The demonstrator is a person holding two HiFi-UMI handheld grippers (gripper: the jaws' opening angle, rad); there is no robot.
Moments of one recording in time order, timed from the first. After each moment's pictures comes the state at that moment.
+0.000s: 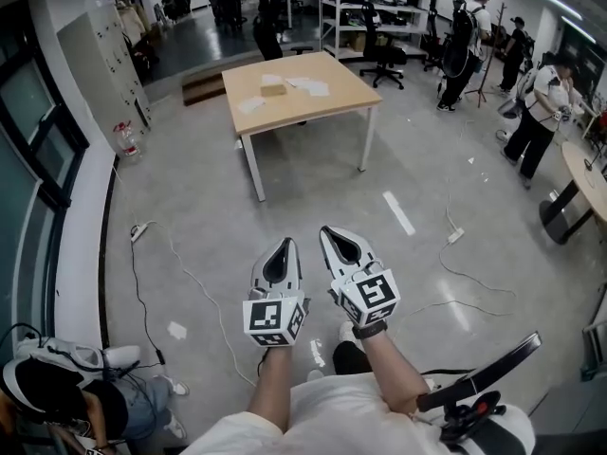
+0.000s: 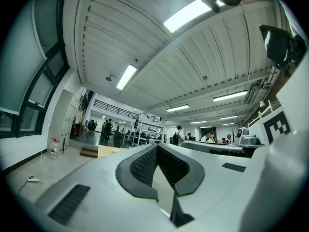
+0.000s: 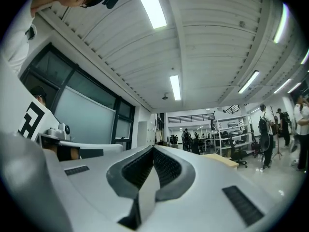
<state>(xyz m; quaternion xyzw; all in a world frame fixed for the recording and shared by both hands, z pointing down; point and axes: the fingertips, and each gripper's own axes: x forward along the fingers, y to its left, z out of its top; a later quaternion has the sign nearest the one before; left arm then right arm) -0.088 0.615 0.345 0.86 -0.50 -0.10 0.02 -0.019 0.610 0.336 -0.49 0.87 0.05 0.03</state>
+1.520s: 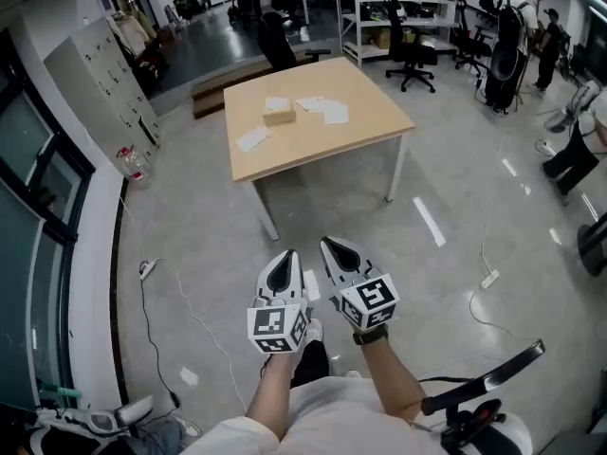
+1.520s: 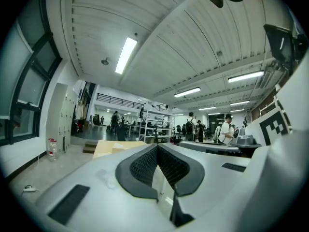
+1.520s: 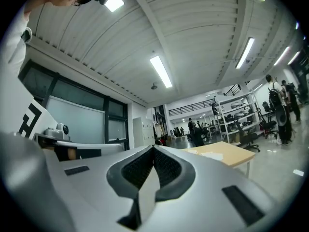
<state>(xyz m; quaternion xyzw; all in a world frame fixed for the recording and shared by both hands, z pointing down) 0.010 0.212 0.384 0.84 -0.53 -0.02 0.04 0.075 0.197 0.385 -0.46 0.89 -0.03 0.05</state>
